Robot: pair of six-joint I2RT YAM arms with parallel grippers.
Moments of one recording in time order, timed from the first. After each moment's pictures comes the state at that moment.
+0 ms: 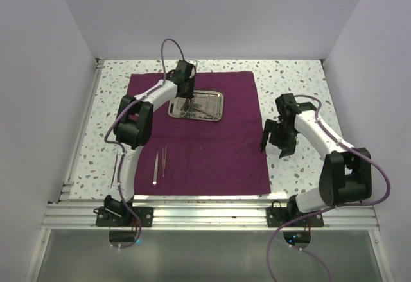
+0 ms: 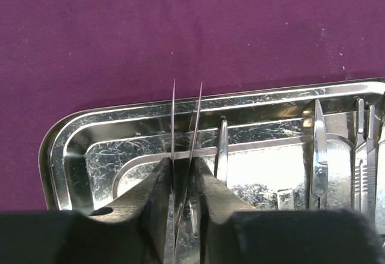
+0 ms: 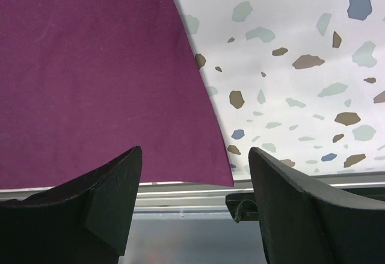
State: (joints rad) left arm -0.39 2.33 1.85 -0.39 -0.08 -0.19; right arm 0.17 1.46 1.04 -1.02 -0.06 0.49
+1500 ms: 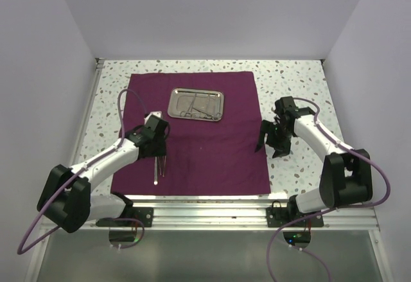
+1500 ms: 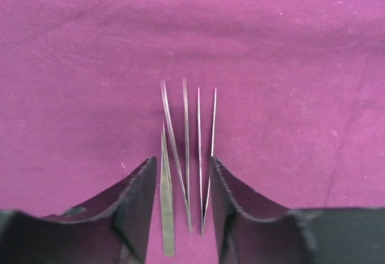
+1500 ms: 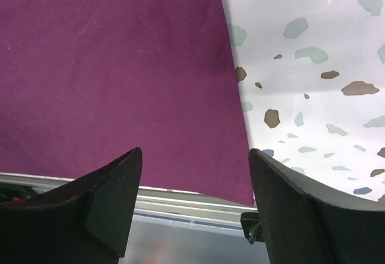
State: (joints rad) left arm -0.50 1.26 0.72 -0.55 -0.26 -0.55; right arm 0.17 1.45 0.97 -0.90 -0.18 0.47
